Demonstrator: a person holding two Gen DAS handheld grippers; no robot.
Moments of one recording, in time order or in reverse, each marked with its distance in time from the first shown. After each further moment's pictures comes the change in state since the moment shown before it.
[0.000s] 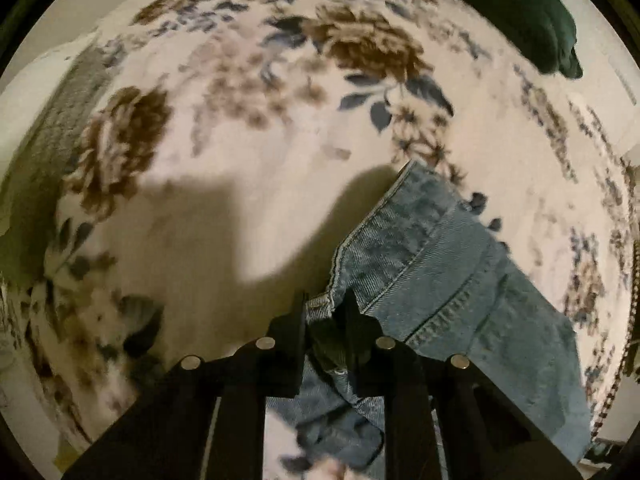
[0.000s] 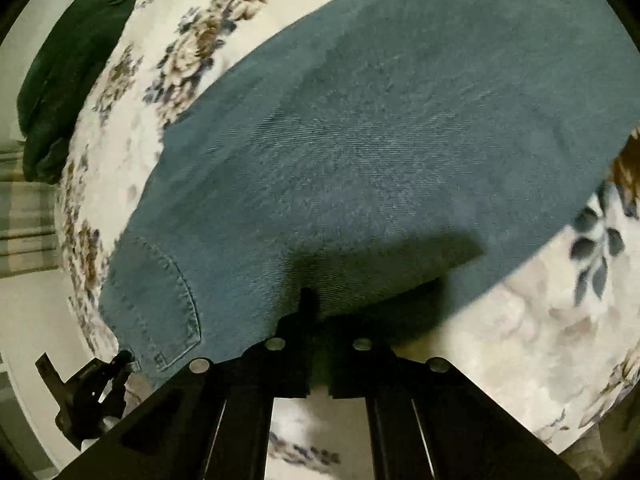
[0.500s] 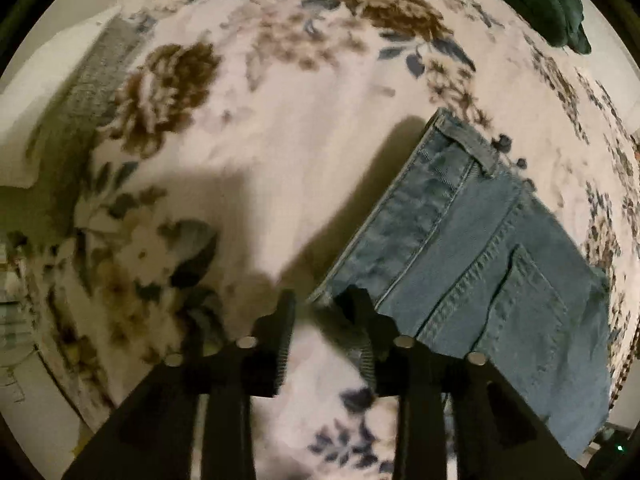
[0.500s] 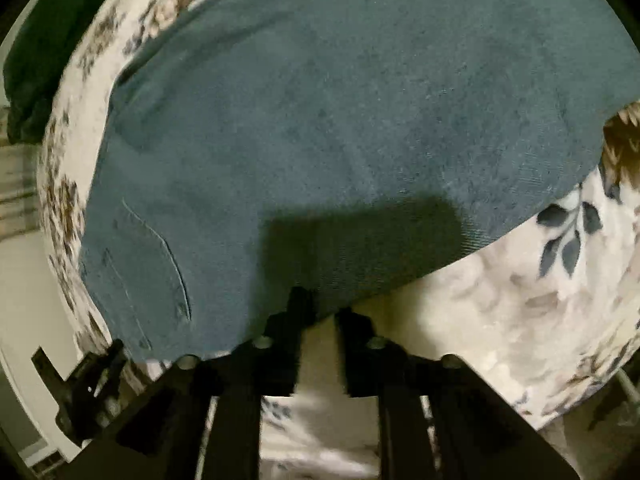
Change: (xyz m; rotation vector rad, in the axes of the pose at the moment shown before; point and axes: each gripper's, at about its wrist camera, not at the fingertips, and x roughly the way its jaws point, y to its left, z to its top) left arm -0.008 0.023 -0.028 0.040 0.080 0.075; right arm -0.004 -0.037 0.009 -0.074 0.210 -0.067
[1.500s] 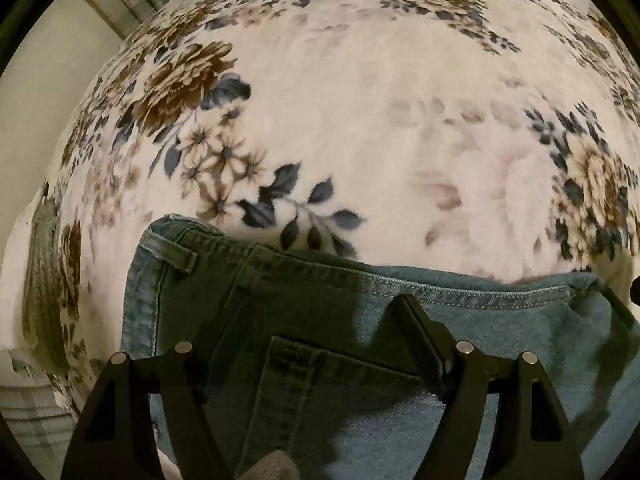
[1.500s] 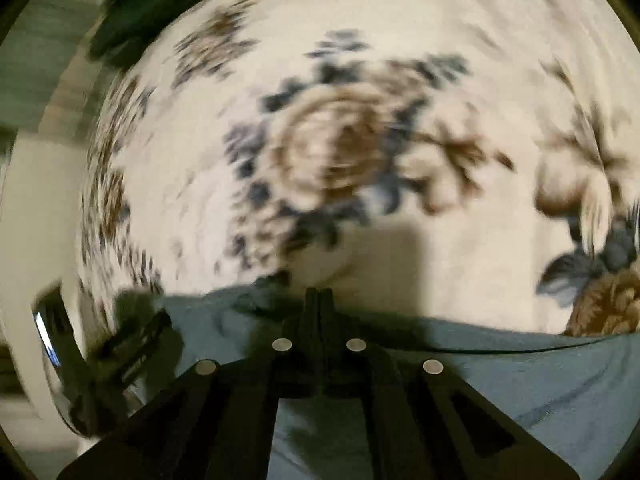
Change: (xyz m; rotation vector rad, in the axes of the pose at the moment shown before) left arm 0.047 -0.224 0.030 0.376 -0.098 0.173; right arm -0.048 0.083 0.247 -0.409 -0.048 0.154
